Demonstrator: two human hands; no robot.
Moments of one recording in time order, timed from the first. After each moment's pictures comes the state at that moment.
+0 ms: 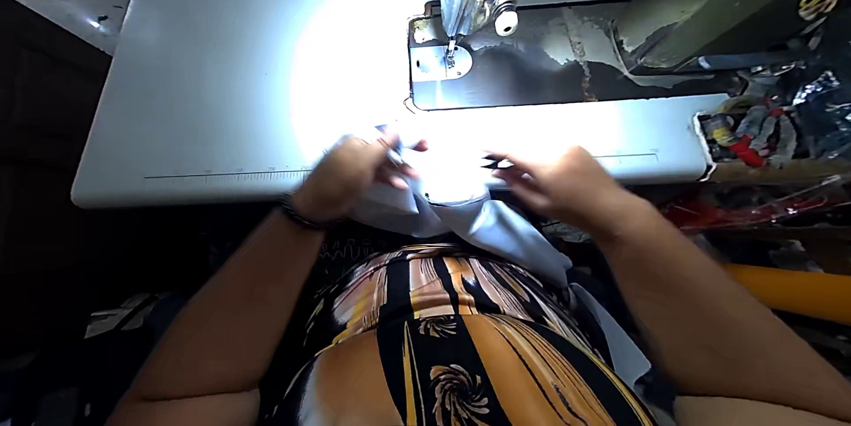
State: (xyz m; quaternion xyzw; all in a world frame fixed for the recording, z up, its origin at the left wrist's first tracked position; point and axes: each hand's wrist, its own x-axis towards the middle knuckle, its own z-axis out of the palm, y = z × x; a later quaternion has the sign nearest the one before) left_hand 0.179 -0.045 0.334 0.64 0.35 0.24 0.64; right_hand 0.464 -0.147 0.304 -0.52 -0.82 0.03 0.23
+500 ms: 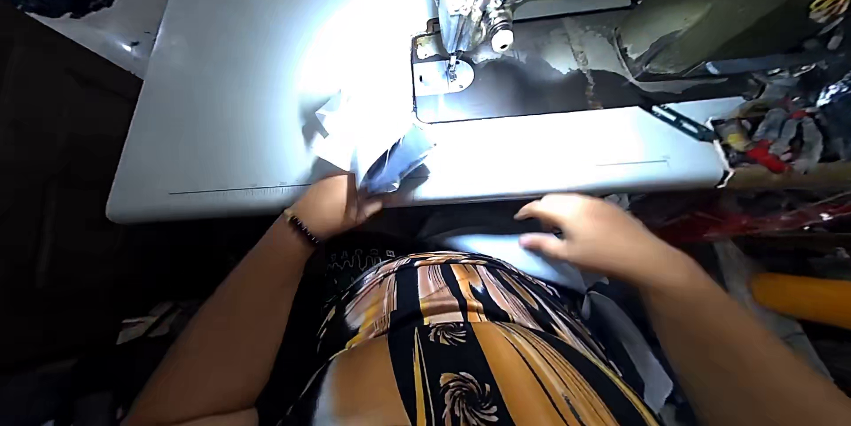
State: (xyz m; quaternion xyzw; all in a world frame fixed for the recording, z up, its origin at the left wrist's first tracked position) left_hand 0.137 -0.035 0.299 0.91 0.35 0.03 0.22; right_hand 0.490 -0.199 0.282 -0.65 -0.72 0.24 0.03
